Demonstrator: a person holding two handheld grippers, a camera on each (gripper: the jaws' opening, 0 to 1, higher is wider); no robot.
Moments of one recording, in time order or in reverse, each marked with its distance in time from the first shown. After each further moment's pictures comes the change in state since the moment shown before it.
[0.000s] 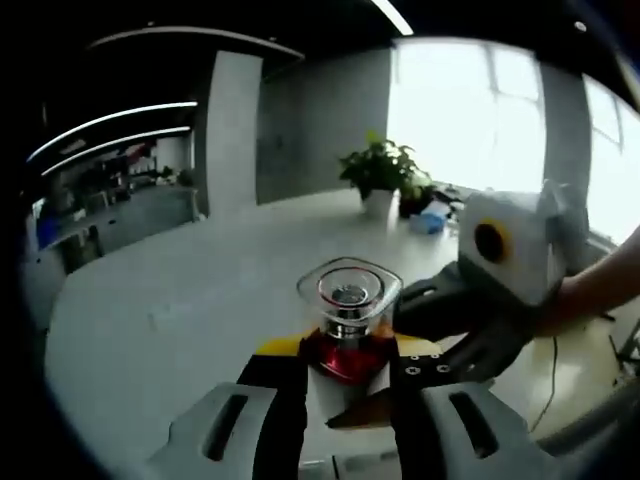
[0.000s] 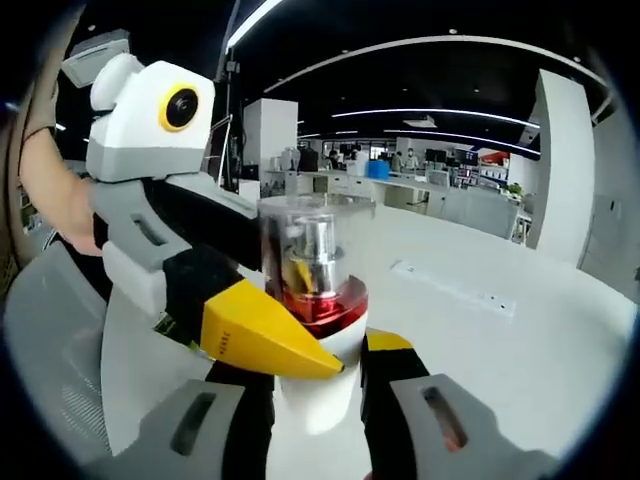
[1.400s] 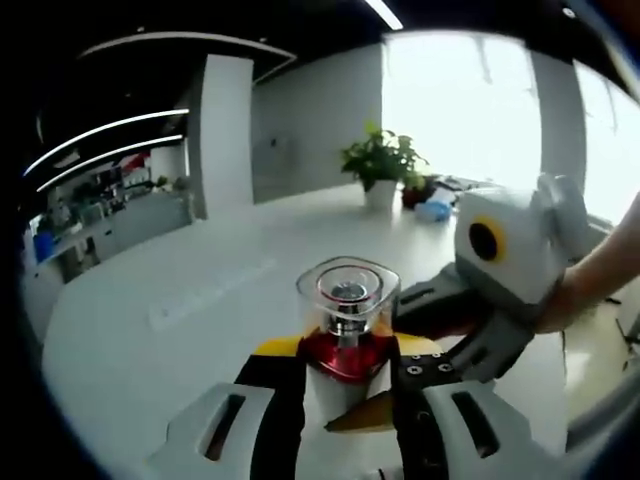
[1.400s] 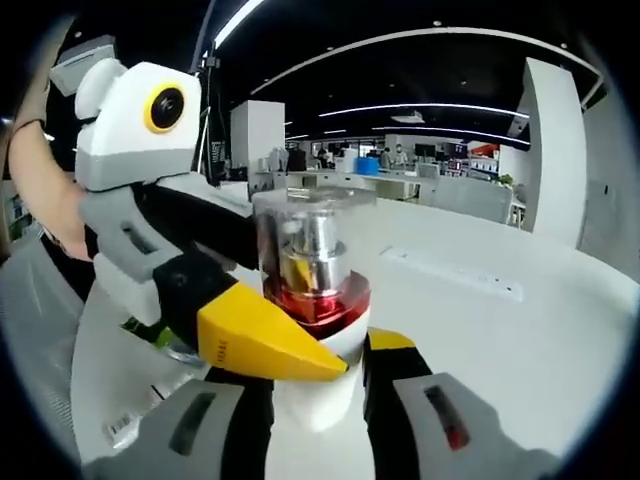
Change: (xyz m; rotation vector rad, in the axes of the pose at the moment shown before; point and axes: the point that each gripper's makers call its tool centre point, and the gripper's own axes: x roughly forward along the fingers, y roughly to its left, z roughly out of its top) left arm 0.025 0.025 -0.015 0.054 -0.019 -0.007; right arm 0.033 -0.022 -0.020 0.043 0.003 -0.027
